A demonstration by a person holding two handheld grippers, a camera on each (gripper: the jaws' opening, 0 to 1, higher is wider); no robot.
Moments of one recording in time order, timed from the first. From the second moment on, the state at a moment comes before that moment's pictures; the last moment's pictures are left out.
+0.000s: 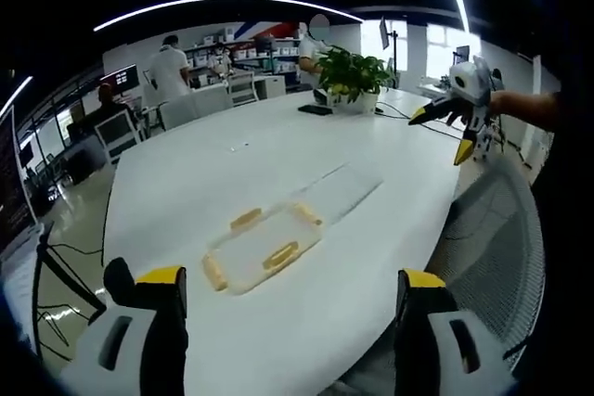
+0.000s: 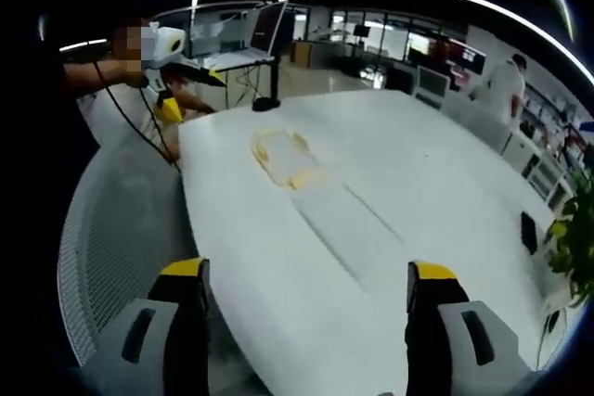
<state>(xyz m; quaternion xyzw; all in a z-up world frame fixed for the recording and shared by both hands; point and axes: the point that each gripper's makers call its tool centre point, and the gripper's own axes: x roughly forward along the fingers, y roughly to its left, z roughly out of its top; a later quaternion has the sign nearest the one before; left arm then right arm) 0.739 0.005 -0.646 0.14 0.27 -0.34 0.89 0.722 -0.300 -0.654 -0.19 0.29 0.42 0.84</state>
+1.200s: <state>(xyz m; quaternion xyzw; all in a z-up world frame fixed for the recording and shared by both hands) 0.775 0.020 -0.656 0.19 0.28 -0.37 0.86 0.767 -0.273 -0.645 -0.26 0.28 0.48 0.79</state>
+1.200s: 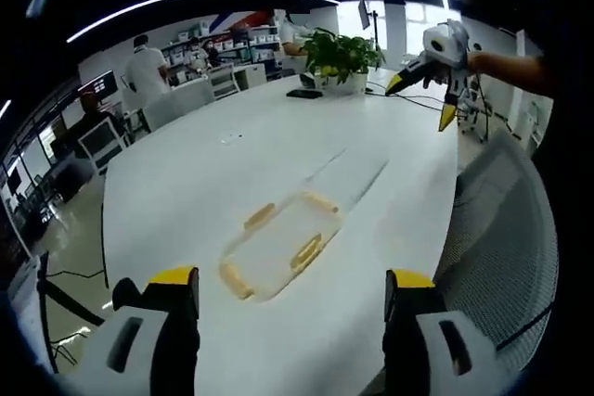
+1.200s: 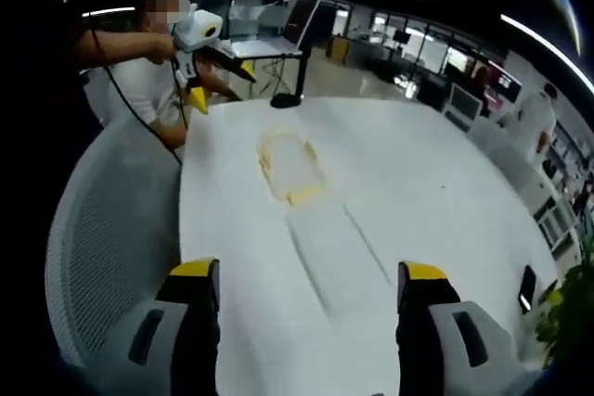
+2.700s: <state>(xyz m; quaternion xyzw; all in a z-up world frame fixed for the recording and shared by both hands) 0.810 0.018 -0.700 0.28 0.31 -0.45 0.79 0.812 -0.187 -0.672 -0.31 0.27 0.55 0.73</state>
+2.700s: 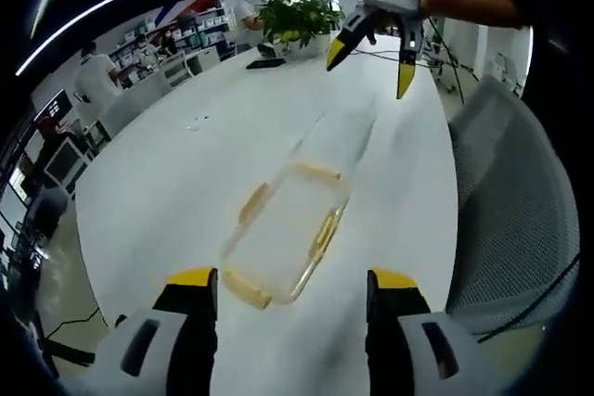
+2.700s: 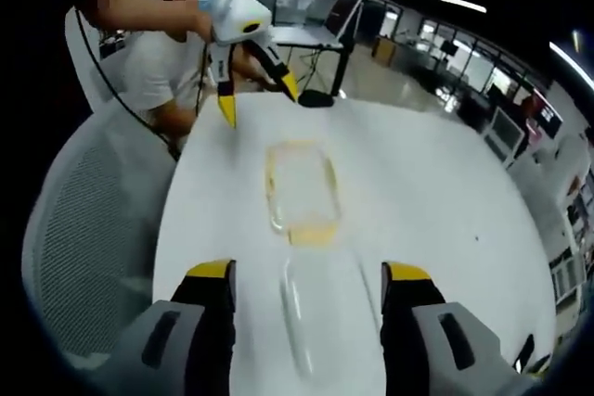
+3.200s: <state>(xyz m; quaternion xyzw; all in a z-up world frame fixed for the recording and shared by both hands) 0.834 0.021 -0.713 0.31 0.32 -0.47 0.76 0.827 -0.157 -0.692 -0.33 0.28 0.57 0.70</state>
